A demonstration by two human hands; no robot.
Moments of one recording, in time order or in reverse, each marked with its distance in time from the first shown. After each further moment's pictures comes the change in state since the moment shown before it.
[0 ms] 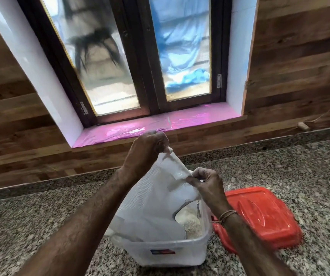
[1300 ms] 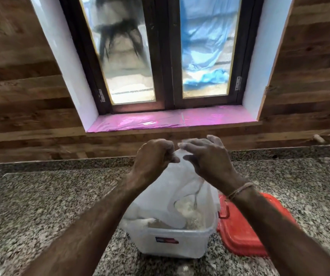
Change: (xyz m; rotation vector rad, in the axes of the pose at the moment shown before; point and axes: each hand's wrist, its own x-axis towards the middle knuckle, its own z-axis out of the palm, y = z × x) left_hand -0.049 0.008 -0.008 0.083 0.002 -0.163; right_hand 0.019 -0.105 0.009 -0.930 -0.071 -0.810
